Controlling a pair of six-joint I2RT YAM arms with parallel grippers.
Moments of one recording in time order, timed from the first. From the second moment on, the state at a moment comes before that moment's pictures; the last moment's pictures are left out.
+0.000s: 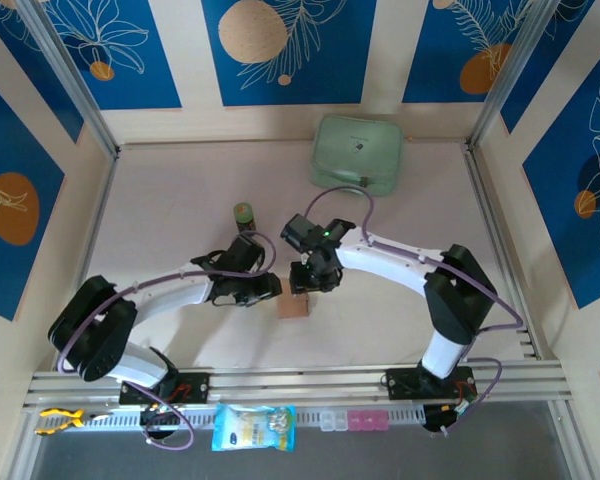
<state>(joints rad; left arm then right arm) -0.70 1.44 0.73 -0.34 0.27 -0.94 0.88 1.72 1.27 -0.93 -0.13 0.73</state>
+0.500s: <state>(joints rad) -0.62 1.38 0.63 -0.25 0.38 -0.94 0.92 1.86 1.38 -0.95 -0.11 0.80</state>
